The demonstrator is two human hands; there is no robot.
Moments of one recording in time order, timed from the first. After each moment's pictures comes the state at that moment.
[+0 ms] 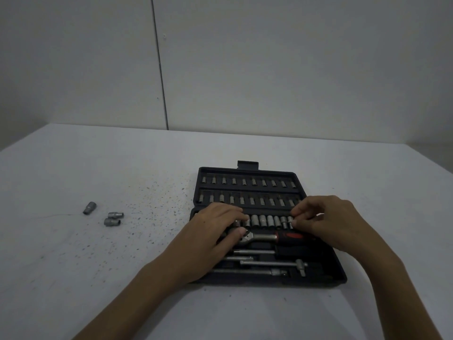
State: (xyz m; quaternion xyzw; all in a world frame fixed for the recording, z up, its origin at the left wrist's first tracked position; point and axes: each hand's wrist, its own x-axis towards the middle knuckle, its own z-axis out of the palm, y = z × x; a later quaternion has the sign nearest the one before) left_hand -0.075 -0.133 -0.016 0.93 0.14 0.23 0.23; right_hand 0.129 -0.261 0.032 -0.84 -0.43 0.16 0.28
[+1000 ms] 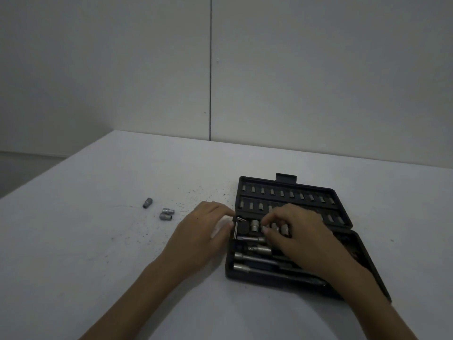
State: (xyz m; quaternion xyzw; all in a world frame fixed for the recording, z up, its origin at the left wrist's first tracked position) left_hand -0.133 -0.111 -0.015 0.90 0.28 0.31 0.17; right_hand 0.046 -0.218 0.029 -0.73 -0.64 0.09 0.24
